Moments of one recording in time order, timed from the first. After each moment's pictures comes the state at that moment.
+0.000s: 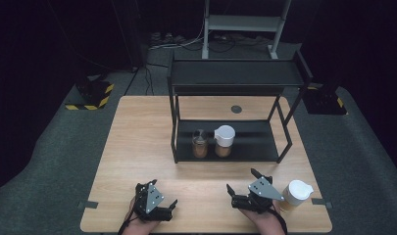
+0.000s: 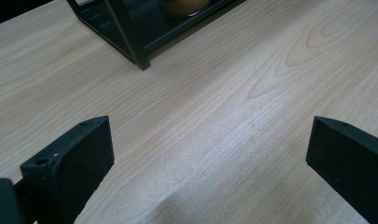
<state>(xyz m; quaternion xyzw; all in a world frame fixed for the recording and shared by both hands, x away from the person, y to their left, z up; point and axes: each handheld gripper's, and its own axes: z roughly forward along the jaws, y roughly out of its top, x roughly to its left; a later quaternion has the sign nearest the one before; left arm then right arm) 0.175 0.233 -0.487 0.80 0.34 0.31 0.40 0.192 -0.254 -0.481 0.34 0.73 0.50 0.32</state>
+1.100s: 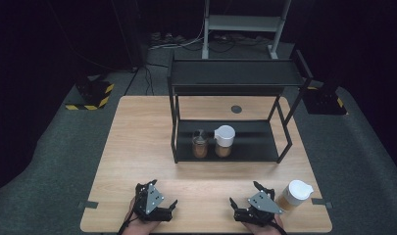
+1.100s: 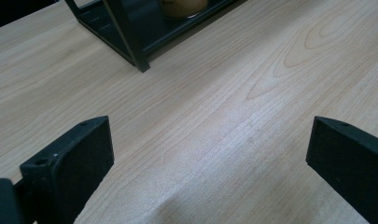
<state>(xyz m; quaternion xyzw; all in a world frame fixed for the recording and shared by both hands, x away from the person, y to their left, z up) 0.174 0.234 -0.488 0.79 0.34 0.31 0.40 0.170 -0.255 -0.500 0.34 0.75 0.45 0.33</state>
